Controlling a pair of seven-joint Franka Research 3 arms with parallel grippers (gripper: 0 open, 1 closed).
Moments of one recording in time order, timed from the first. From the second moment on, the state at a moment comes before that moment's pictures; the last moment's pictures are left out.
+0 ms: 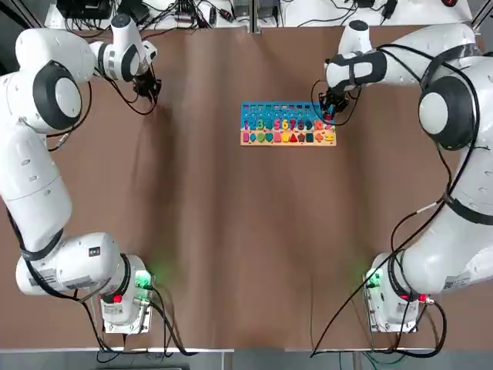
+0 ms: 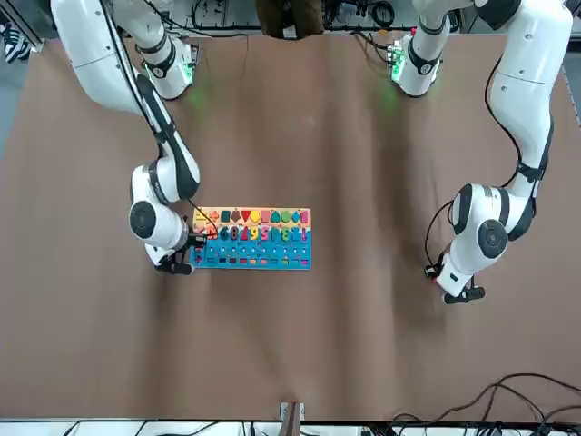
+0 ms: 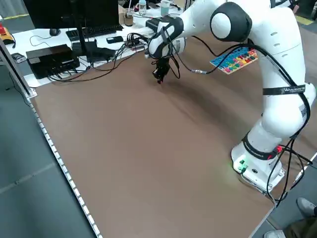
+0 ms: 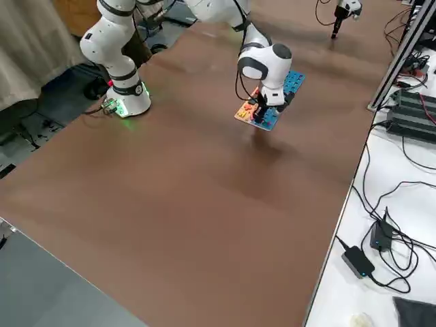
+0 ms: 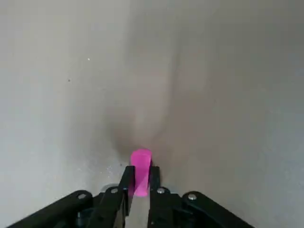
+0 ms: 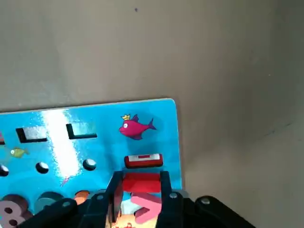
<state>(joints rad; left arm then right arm) 0.15 0.67 -0.21 -1.79 0.26 2.43 -0.35 0.19 0.57 0.09 -1.92 0.06 2.34 0.33</state>
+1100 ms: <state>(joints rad) -0.04 0.50 -0.38 -1.88 0.26 2.42 -0.60 0.19 0.58 0.08 -1.89 0.06 2.34 0.30</state>
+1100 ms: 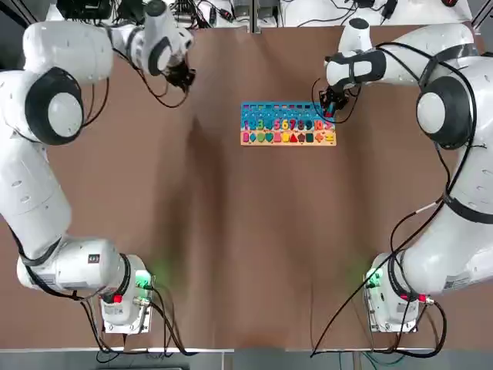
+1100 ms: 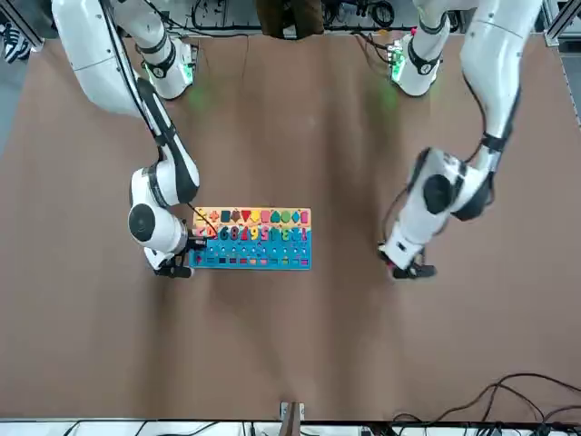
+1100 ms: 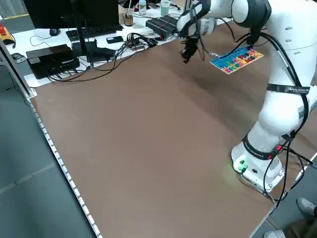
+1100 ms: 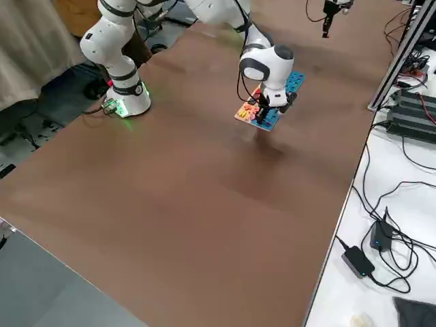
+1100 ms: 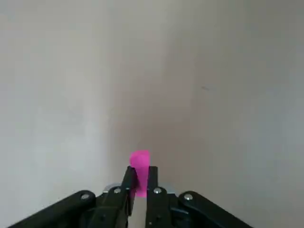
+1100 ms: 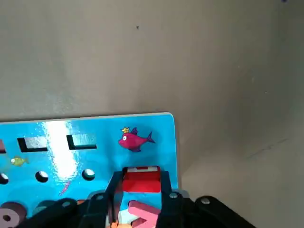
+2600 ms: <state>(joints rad) -0.43 0.71 -0.34 -1.66 0.26 2.43 -0.83 0.19 0.58 0.08 -1.89 0.06 2.37 0.30</state>
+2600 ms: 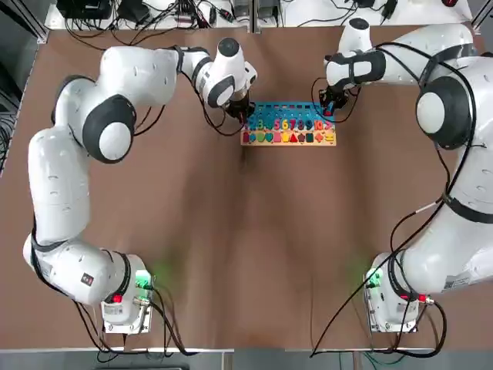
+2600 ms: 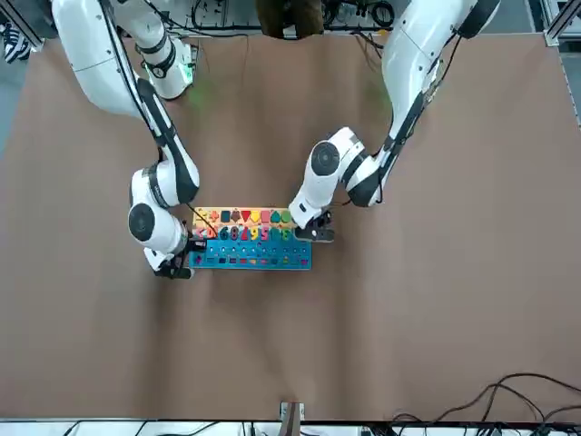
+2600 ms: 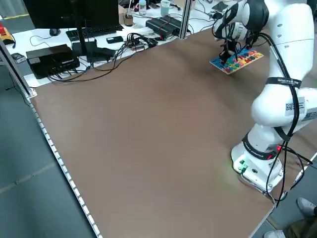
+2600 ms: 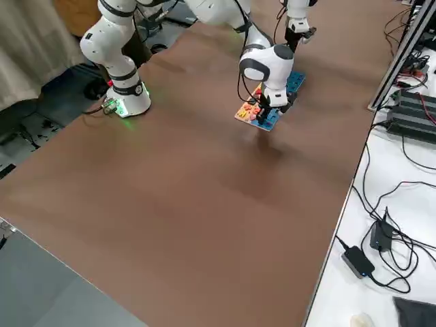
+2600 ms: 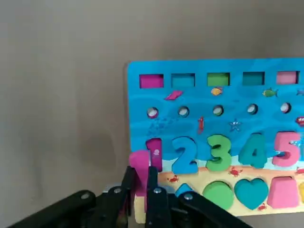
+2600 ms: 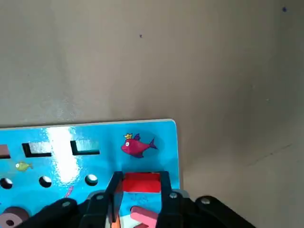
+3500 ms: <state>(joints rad) -0.47 0.80 -0.31 -1.57 0.26 2.42 -0.83 0.18 0.59 0.08 -1.90 0.06 2.38 0.30</state>
